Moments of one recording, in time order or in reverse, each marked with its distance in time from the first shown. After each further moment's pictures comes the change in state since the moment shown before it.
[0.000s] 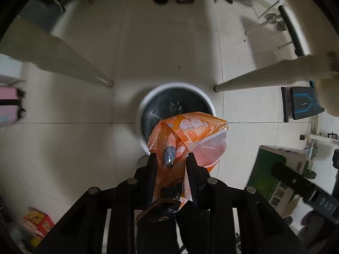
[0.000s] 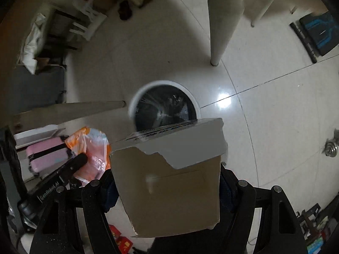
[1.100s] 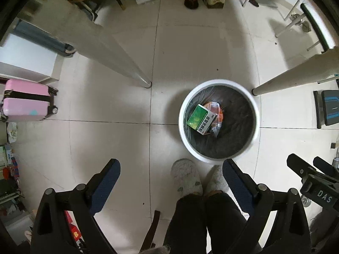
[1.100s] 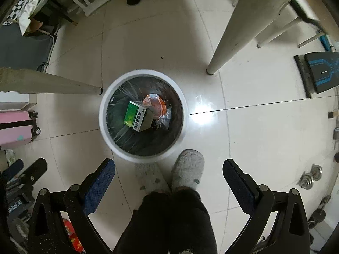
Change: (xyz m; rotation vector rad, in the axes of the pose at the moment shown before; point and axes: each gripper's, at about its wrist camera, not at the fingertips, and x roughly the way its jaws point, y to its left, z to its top) left arm -0.034 0.014 -0.061 -0.027 -0.115 0.257; right arm 0.010 0.017 -0.014 -0.240 -0.056 -0.220
